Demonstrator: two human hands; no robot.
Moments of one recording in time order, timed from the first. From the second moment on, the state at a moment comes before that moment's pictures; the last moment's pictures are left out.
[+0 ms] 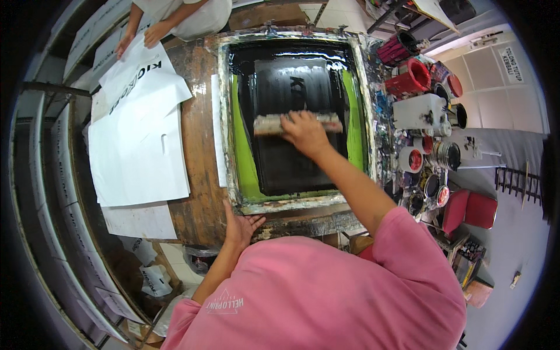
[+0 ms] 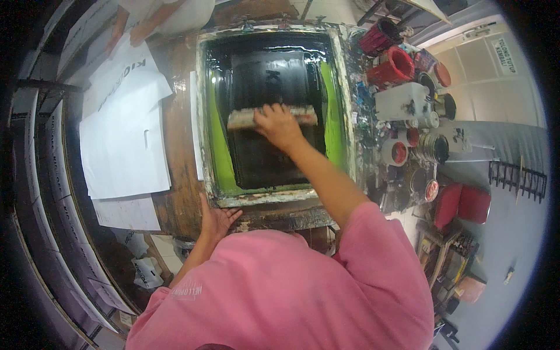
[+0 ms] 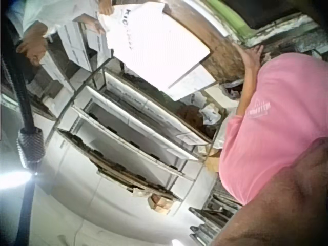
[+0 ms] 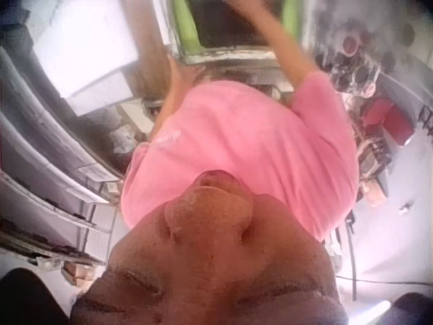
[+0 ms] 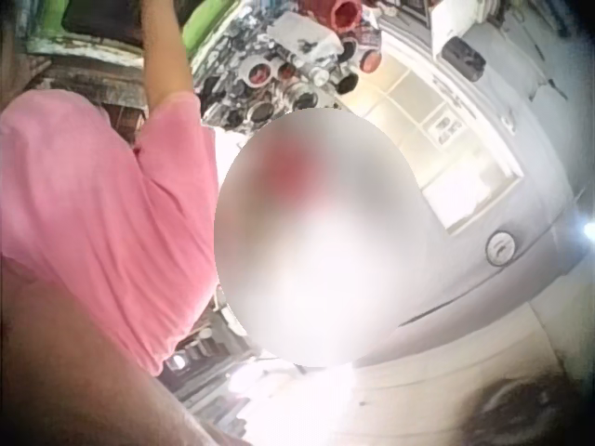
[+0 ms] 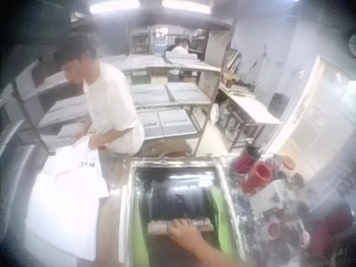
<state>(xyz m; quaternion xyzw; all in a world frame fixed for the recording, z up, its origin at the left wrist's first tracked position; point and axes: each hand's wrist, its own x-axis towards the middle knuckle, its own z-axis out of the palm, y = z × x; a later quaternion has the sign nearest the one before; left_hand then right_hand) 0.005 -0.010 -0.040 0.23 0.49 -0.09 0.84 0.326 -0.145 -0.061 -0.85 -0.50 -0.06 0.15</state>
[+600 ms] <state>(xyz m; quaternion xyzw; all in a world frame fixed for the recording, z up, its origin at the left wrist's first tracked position) -0.021 0.020 -0.004 0.30 0.28 -0.20 0.89 0.541 -0.042 -0.032 -0.87 -0.49 -0.02 0.08</state>
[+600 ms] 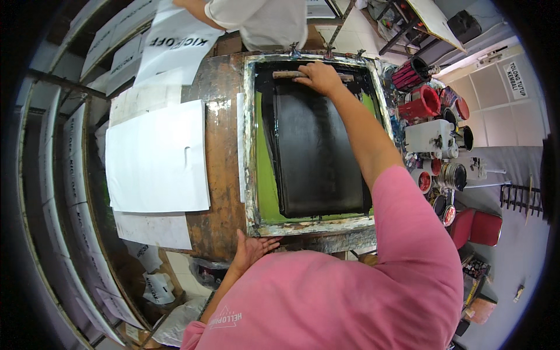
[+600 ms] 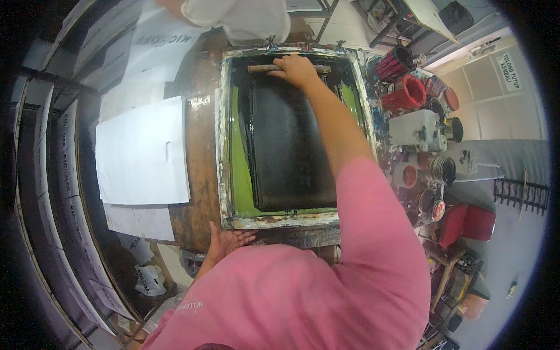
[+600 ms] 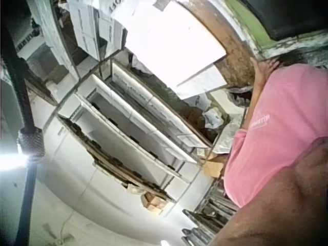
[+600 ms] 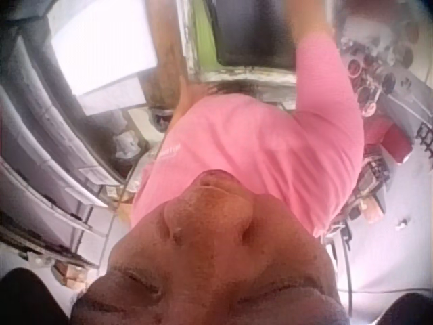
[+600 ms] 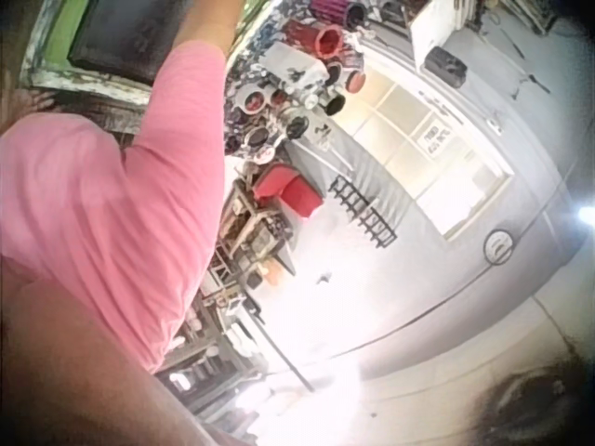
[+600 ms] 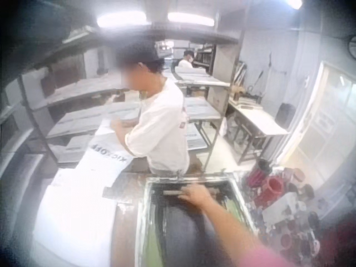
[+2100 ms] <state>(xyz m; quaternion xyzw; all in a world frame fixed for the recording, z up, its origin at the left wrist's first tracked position) 0.046 -0.027 -0.059 0.96 0.24 -0.09 0.11 0.303 -0.149 0.296 -0.84 -0.42 -0.31 0.16</state>
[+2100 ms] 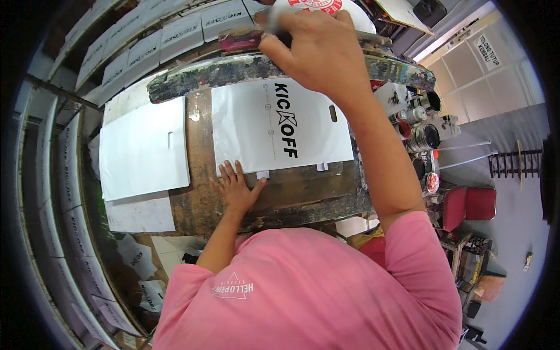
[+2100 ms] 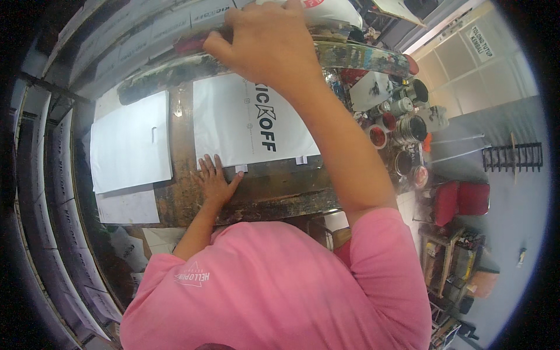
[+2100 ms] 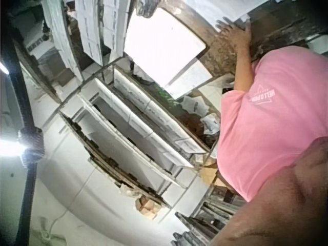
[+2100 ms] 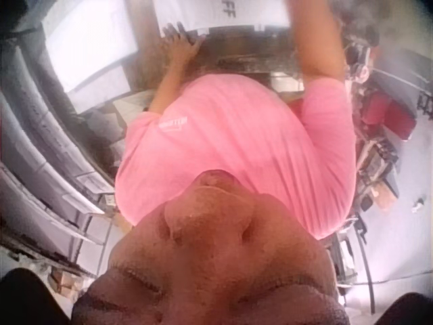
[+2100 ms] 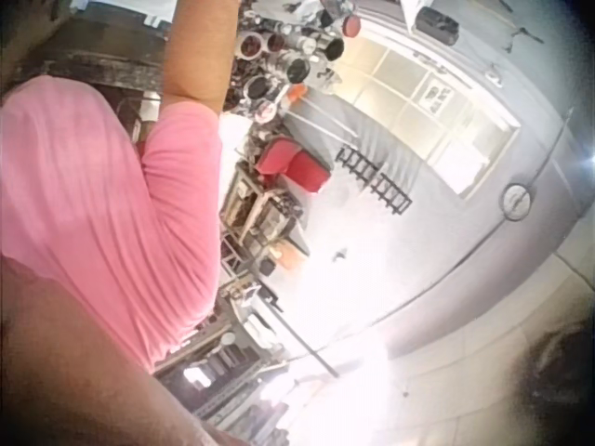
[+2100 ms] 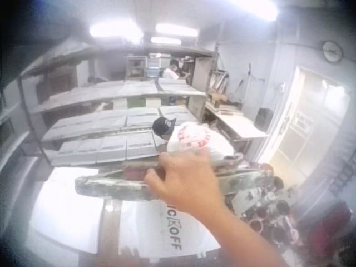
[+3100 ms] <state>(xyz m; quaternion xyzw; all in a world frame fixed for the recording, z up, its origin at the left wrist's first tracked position) -0.025 0.197 -0.043 0.83 0.39 0.30 0.27 0.305 -0.141 0.302 -0.83 -0.42 -0.27 0.24</state>
